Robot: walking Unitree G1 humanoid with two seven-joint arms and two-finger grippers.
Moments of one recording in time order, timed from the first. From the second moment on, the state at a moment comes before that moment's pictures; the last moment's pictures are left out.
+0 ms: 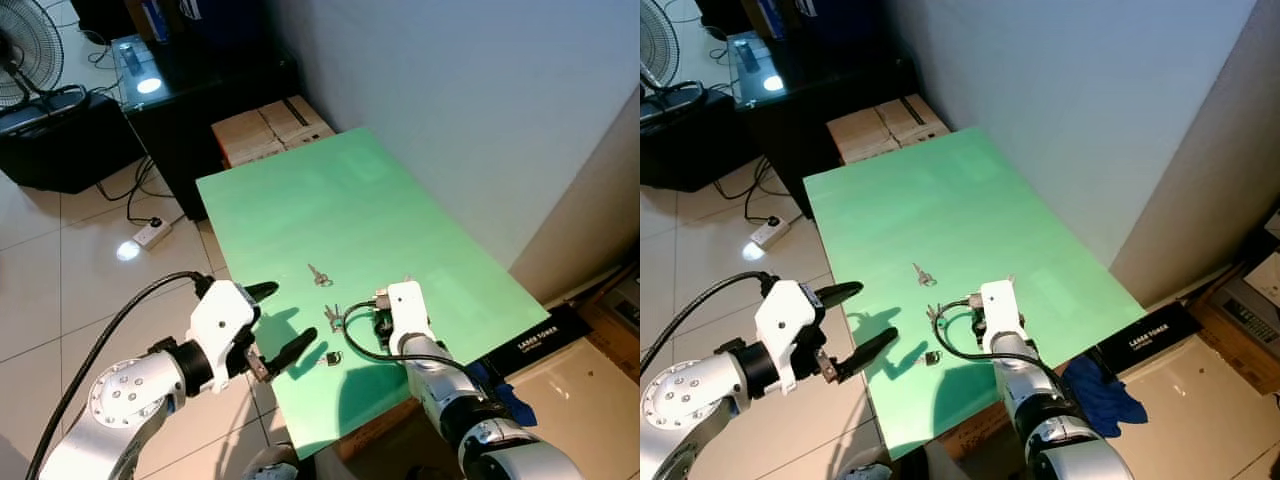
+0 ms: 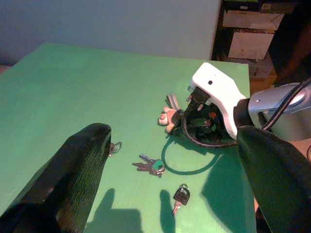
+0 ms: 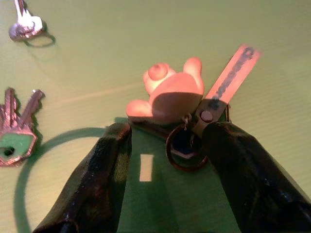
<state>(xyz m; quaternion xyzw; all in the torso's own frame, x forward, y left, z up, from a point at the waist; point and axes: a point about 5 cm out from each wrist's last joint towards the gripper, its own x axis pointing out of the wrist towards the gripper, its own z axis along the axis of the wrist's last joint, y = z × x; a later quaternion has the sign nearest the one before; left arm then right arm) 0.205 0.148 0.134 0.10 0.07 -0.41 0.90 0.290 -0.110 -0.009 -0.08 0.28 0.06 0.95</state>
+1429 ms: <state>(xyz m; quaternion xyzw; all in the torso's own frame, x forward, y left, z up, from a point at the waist) 0.202 0.149 0.136 0.10 0.07 -0.40 0.91 0.294 -0.138 -0.008 -0.10 0.29 0.01 0.95</state>
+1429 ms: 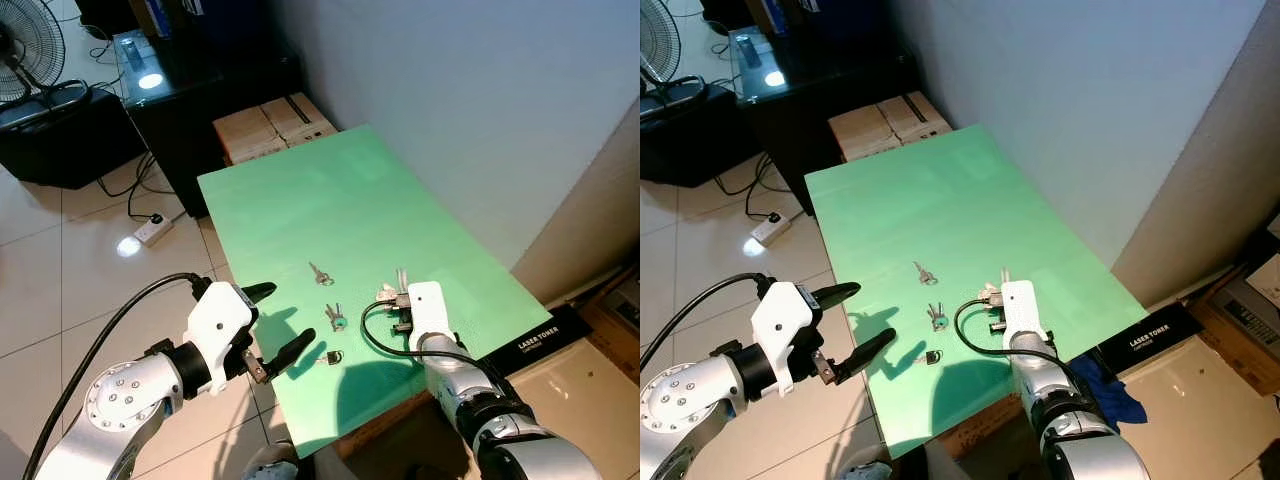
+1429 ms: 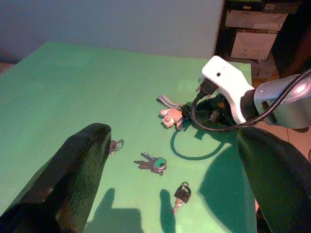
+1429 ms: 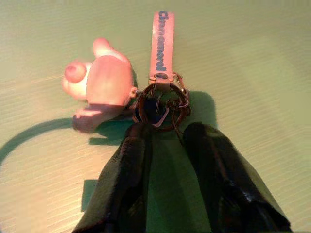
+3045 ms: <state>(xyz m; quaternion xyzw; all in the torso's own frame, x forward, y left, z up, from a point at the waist) 0.200 0.151 0.138 0.10 0.08 -0.40 0.91 0.305 -0.147 0.002 -0.20 0.26 0.07 0.94</state>
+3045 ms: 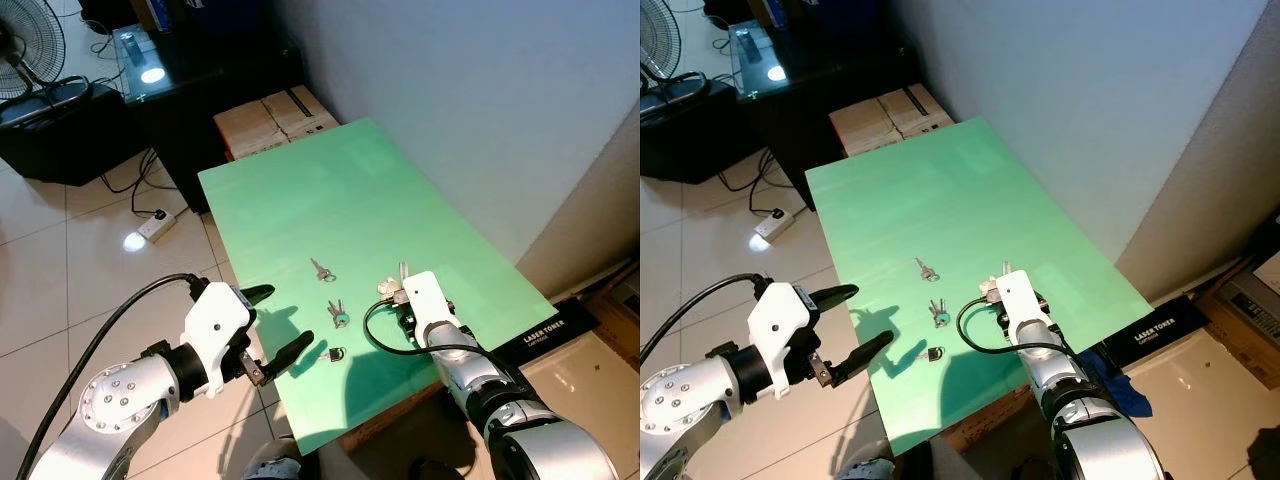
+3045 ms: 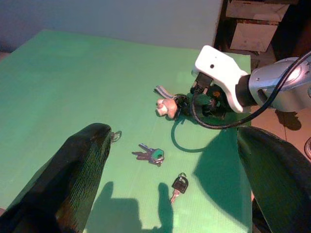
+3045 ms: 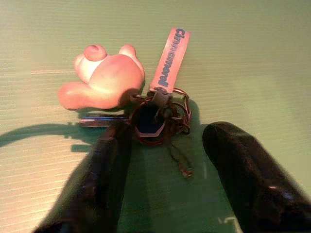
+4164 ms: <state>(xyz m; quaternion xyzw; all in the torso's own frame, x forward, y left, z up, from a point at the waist) 0.200 0.151 0.138 0.10 0.08 -0.40 0.91 0.304 -0.139 0.002 -0.19 0.26 0.08 0.94</state>
